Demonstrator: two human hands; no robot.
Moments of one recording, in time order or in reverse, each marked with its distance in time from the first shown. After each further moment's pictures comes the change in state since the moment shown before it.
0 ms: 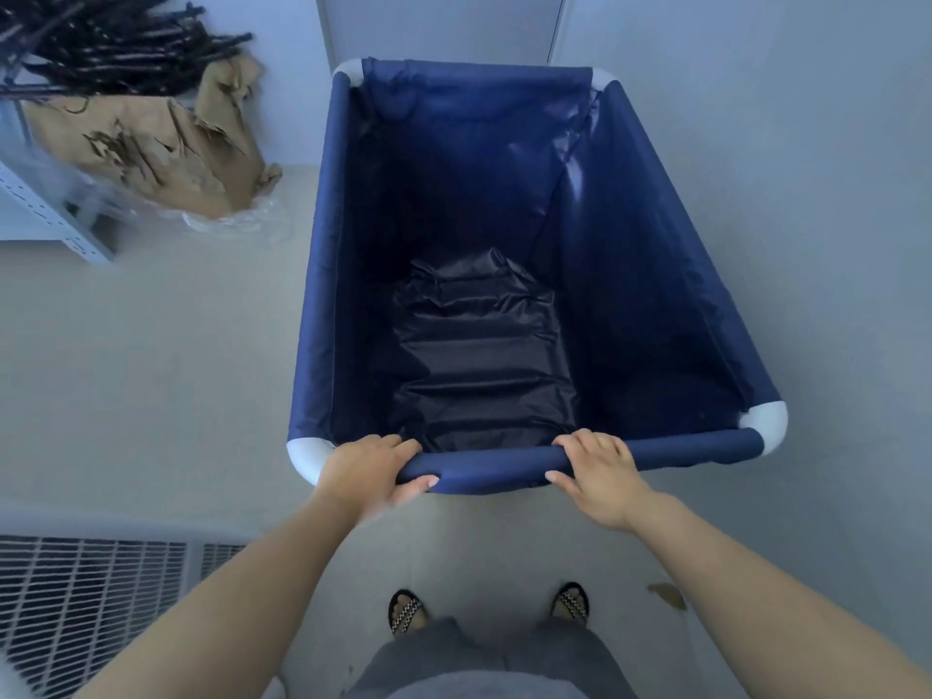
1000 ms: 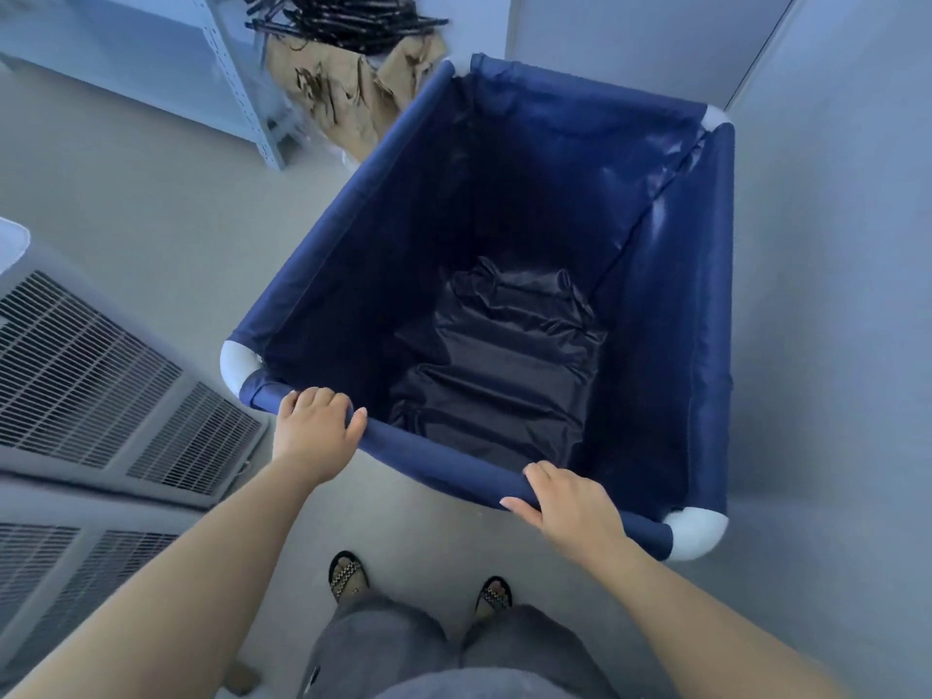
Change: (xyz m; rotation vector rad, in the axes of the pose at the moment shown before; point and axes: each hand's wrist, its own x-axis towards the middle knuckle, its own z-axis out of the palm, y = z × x) left_hand 0.025 0.209 0.022 -0.147 0.254 -0.901; right_hand -0.005 0.197 -0.028 -0.161 0.151 -0.629
